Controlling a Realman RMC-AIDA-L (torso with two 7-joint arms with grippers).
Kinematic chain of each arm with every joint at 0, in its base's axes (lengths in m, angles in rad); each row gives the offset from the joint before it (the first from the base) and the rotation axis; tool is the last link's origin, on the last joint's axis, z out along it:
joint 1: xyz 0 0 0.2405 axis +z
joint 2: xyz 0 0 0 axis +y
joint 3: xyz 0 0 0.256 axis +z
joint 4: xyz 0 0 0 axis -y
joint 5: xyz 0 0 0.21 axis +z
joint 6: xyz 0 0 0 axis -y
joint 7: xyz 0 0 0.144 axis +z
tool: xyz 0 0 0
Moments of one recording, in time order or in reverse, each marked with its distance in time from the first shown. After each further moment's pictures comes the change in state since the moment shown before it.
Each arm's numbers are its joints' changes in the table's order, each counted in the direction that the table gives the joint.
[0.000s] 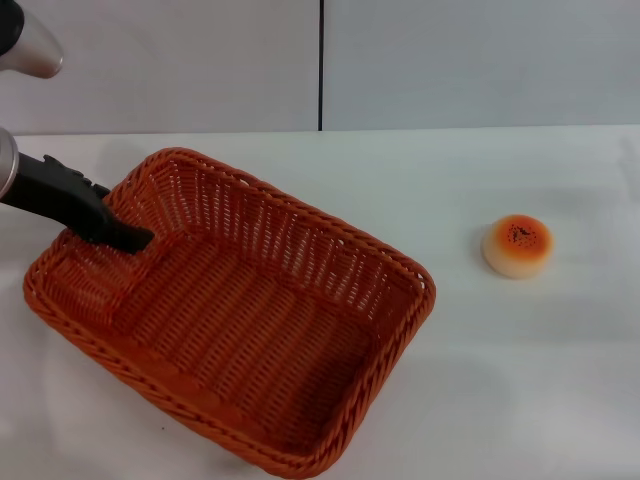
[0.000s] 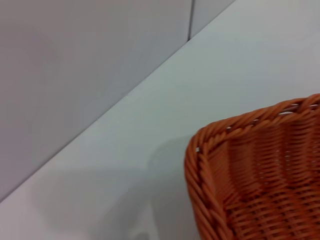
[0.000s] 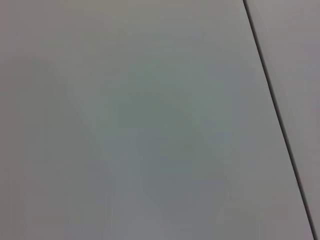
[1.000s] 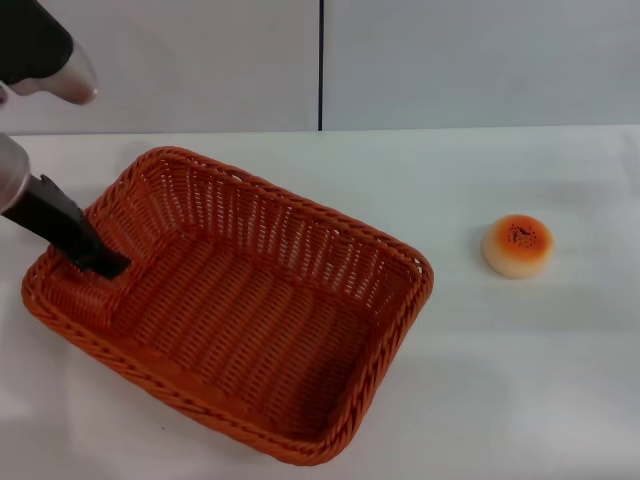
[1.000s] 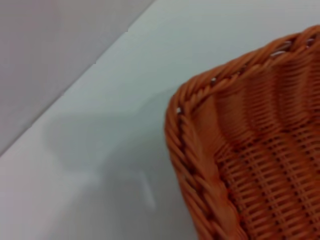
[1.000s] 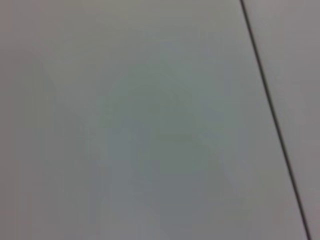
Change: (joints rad) left arm -0.068 -0.003 0.067 0.026 0.160 -0.084 -0.036; right arm 0.019 0.002 0.002 0.001 0.017 0.041 0.000
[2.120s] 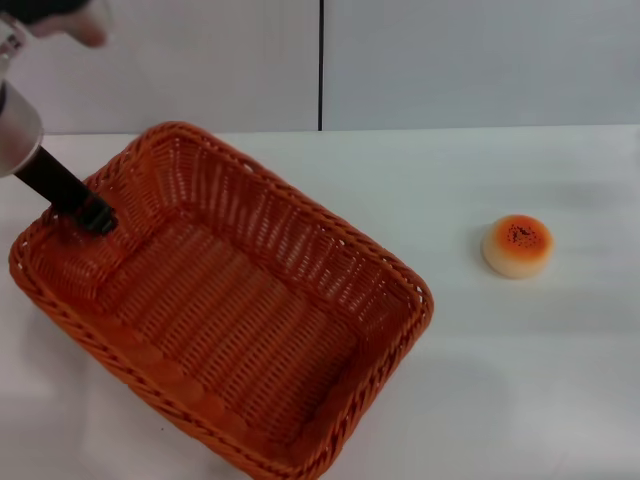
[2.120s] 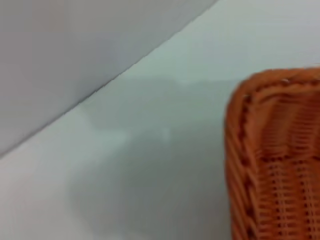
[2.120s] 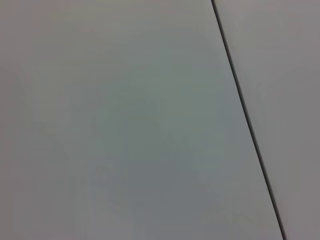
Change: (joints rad) left arm -0.082 -0.002 0.047 -0.093 0.094 -0.121 -0.368; right arm -0.007 0.000 0.010 0.001 0.035 -0.005 0.000
